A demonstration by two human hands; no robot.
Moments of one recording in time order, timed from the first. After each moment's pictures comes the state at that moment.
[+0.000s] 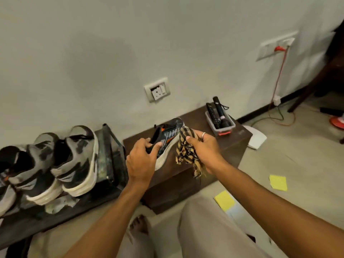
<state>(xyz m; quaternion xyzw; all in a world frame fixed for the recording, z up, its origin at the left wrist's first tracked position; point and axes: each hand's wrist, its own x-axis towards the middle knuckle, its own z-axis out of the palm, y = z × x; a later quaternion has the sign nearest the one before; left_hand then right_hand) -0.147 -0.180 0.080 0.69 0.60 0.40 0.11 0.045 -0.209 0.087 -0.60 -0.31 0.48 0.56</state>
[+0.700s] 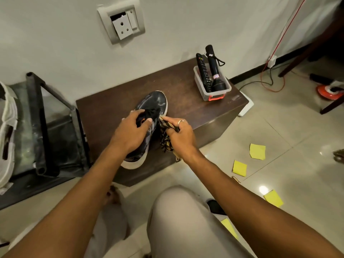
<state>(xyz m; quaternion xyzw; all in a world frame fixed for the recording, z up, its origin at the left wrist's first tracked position) -0.107 -0.097 -0.024 0.70 0.61 0.11 0.34 0.052 -0.166 -0.045 -0.69 -0.42 0.39 0.44</state>
